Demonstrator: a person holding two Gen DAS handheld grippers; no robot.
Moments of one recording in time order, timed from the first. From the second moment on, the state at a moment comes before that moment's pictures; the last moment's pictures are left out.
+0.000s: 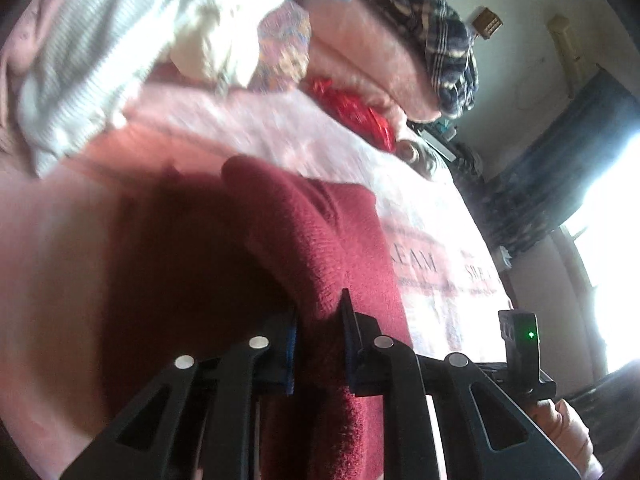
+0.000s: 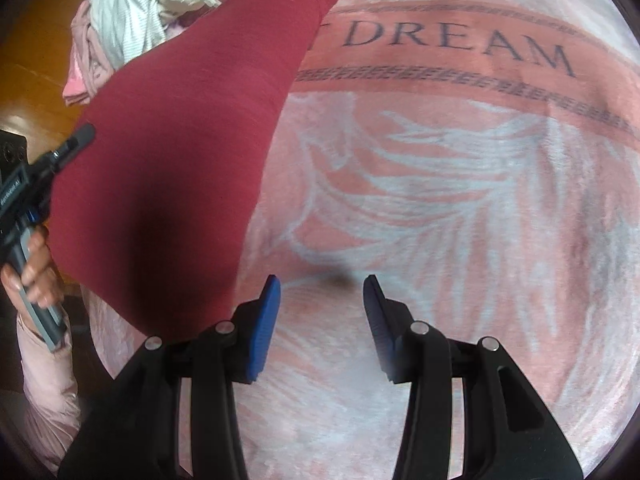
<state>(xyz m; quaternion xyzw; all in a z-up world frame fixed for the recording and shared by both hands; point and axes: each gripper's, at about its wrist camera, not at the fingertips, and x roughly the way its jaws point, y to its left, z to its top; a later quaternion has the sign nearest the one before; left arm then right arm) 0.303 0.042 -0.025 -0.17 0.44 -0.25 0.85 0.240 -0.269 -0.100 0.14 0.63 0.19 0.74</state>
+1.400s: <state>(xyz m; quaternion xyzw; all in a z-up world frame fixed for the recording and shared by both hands) 0.237 0.136 -0.082 -0.15 0.48 -0.16 0.85 0.231 -0.179 -0.105 0.09 0.64 0.24 0.72</state>
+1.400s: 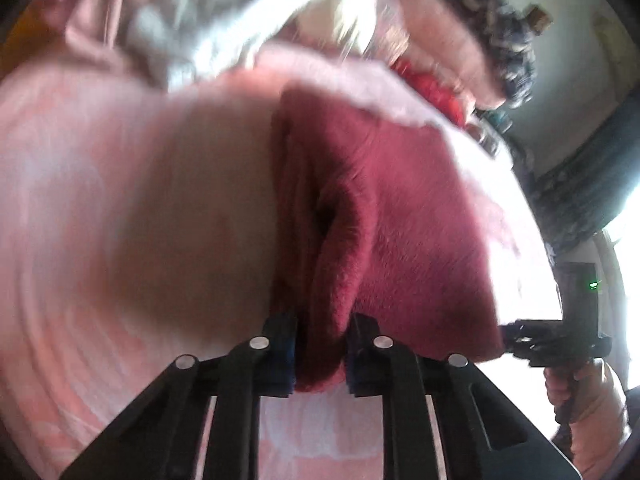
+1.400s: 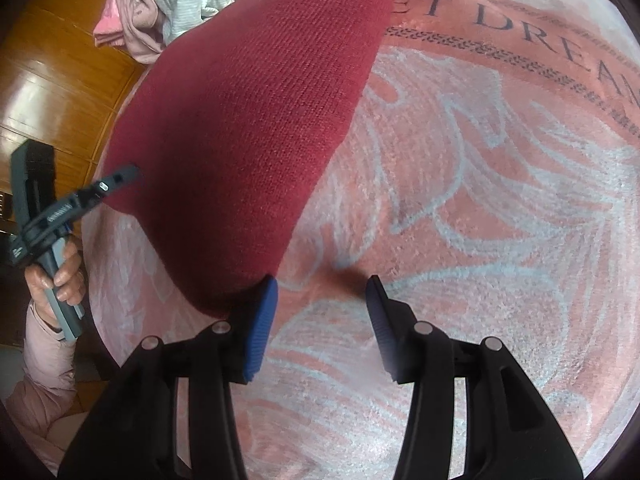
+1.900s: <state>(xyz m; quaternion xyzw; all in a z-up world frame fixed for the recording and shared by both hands) 0.244 0.142 -0.101 -0.15 0.51 -0.15 0.84 0.232 -0.179 -0.078 0.13 0.63 0.25 0.73</state>
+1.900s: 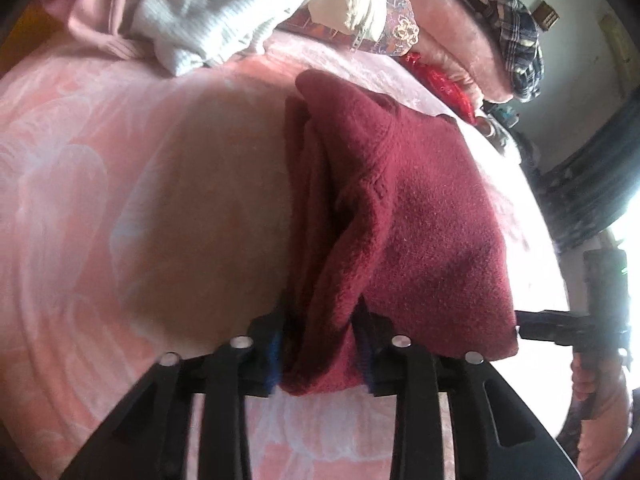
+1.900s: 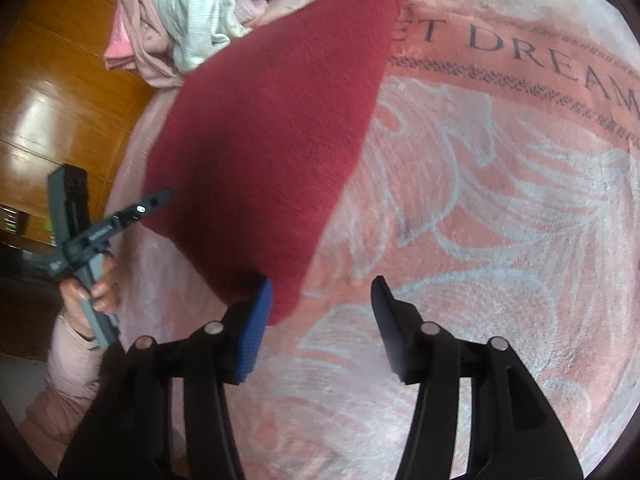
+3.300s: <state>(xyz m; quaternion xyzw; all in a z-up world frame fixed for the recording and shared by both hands) 0.359 0.110 -0.076 -0.17 0.50 -0.14 0.84 0.297 -0.214 -0.069 0.17 0.58 0.22 0.76</state>
